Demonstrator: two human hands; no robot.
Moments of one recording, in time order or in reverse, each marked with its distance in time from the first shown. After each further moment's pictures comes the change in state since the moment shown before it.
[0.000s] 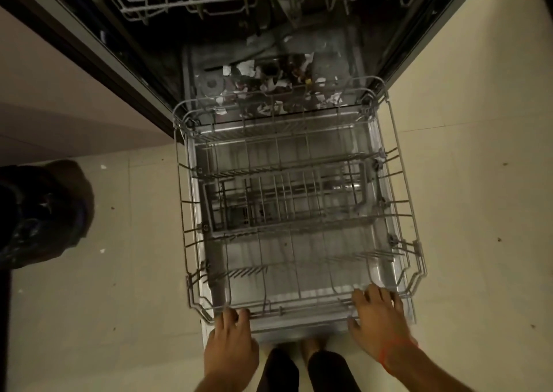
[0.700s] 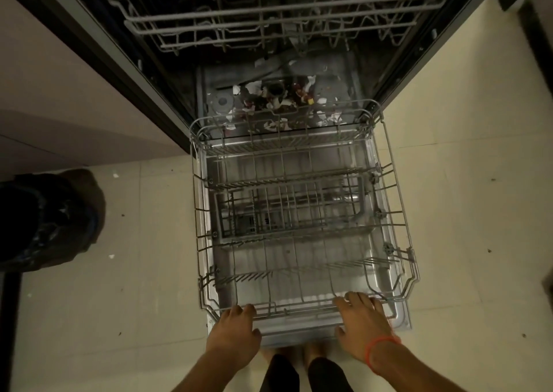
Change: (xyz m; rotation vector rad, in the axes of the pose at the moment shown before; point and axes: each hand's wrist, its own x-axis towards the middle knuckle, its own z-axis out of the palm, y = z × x) left_hand 0.008 -0.009 -0.038 -0.119 -0.165 0.047; right_hand -0.022 -0.034 -0.049 0.105 -0.111 -0.130
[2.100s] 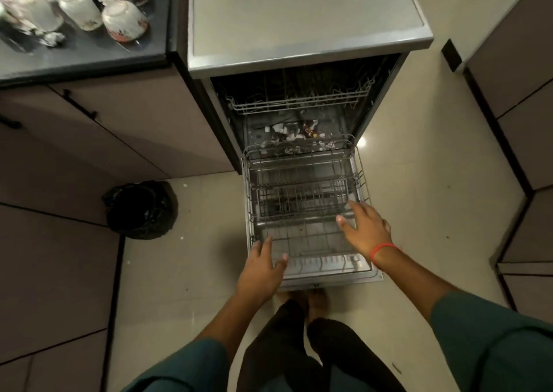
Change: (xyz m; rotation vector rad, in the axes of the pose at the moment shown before) left_hand -0.328 0.054 -0.085 -0.449 0.368 0.118; right_hand -0.263 -0.057 -0.171 0.435 0.506 0.085
